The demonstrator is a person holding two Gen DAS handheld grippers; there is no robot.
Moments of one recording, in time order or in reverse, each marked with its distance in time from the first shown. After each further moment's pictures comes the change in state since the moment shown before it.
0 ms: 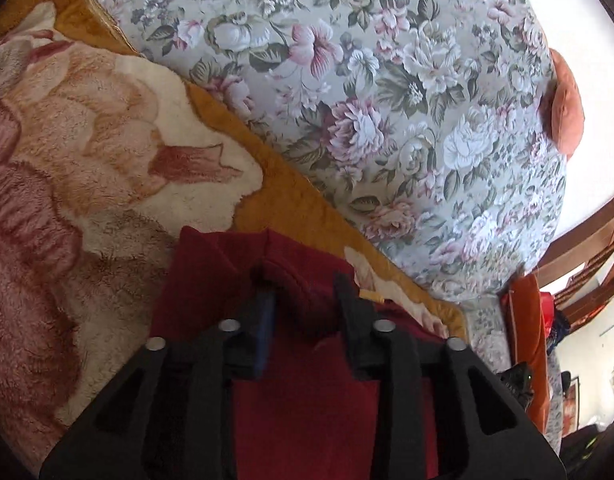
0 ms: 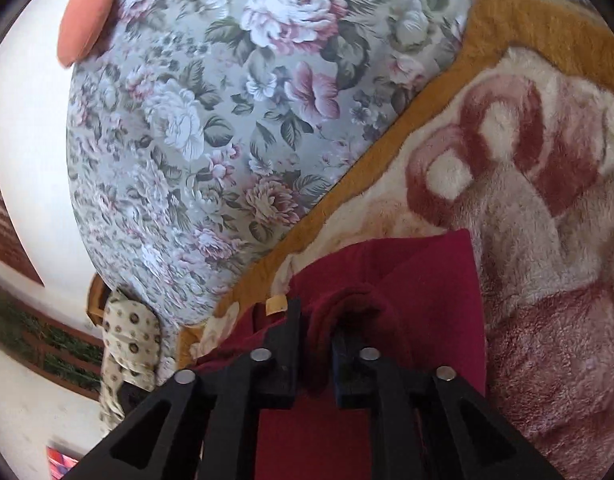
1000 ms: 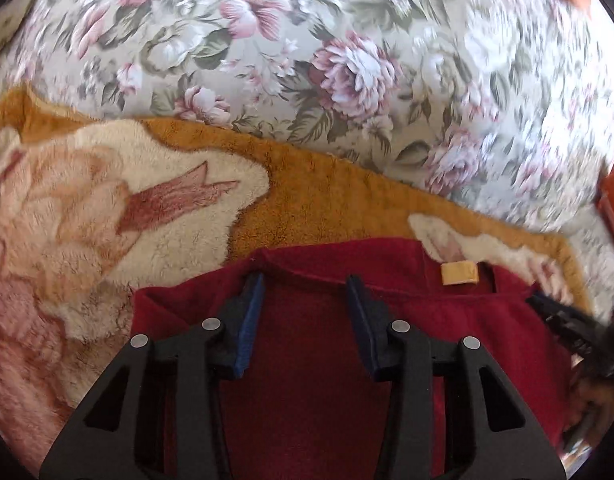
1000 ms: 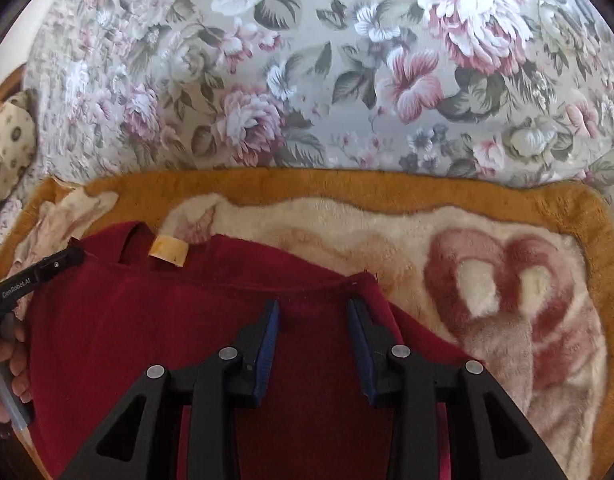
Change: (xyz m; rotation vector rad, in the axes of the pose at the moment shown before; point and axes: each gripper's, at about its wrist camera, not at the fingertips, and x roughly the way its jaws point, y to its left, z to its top) left arm 0.069 -0.020 -0.004 0.345 -0.001 0.308; right arm 0.083 0.053 -0.010 -0.715 0.126 -0.528
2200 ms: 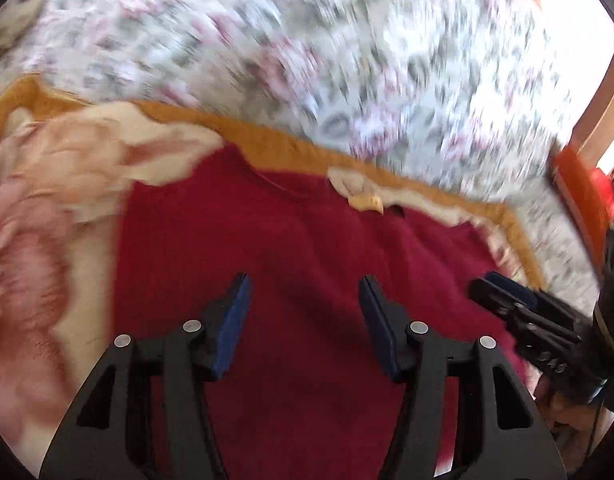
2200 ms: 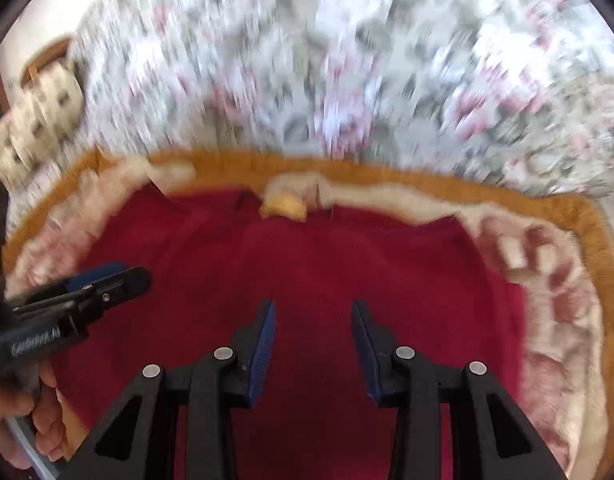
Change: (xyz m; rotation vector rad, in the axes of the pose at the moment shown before) left arm -0.096 -0.044 -0.054 0.025 -0.004 -0.074; right arm -0.079 0.093 -0.042 -0.058 -0.075 0.027
